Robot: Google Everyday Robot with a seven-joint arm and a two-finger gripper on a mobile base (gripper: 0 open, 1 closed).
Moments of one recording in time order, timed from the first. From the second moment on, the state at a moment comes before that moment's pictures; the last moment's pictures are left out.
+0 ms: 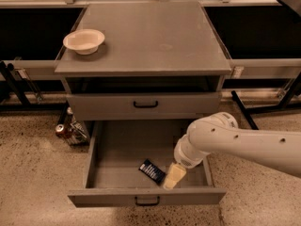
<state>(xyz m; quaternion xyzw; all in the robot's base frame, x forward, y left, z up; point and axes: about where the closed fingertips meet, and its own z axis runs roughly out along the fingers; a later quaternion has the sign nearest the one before) 0.495 -0.093 0.572 -0.56 0.81 0.06 0.16</state>
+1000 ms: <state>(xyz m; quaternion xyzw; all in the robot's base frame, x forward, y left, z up) 0.532 -0.068 0.504 -0.55 0.81 0.08 0.17</state>
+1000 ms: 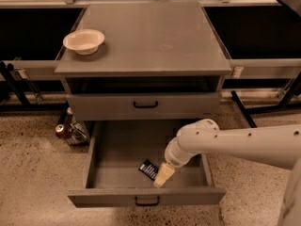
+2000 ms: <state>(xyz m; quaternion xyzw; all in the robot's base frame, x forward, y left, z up) 0.592 -0.041 0.448 -0.52 0.81 0.13 0.24</state>
